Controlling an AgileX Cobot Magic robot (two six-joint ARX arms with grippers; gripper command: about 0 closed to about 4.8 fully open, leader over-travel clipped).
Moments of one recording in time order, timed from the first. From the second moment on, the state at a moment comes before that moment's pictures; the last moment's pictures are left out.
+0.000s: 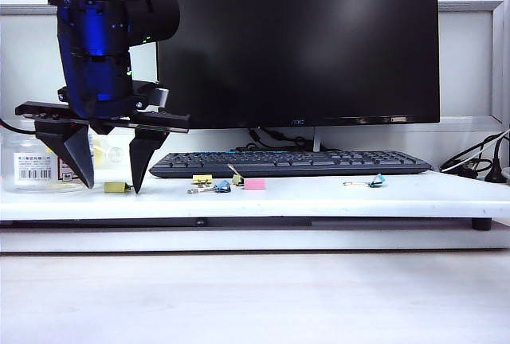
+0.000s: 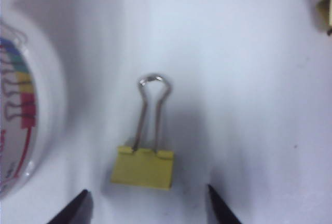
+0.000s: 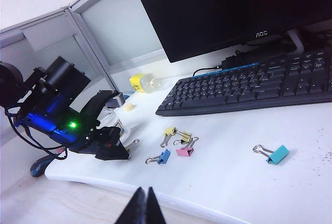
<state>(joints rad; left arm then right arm) -0.52 1.73 1.23 -0.65 -0.31 -0.40 0.09 0.01 0.13 0.01 -0.54 0.47</state>
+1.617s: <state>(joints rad) -0.60 1.77 1.24 -0.61 -0.34 -0.69 0.09 0.01 0.13 0.02 -0.54 0.47</state>
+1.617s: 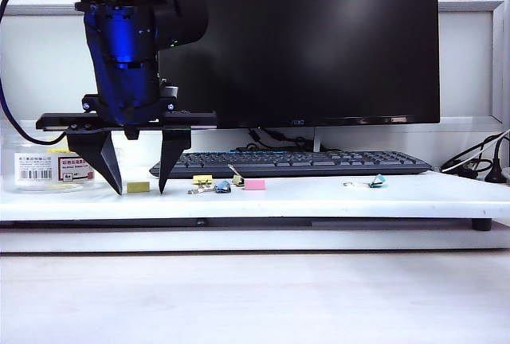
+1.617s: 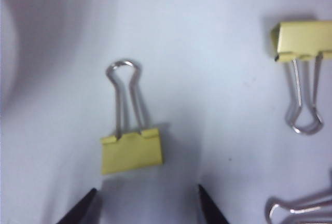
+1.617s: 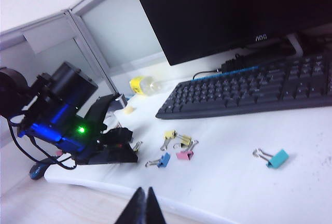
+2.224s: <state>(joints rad) -0.59 1.78 1.23 -0.59 -0.39 -0.73 0.13 0.01 0.13 0.04 -0.54 0.47</state>
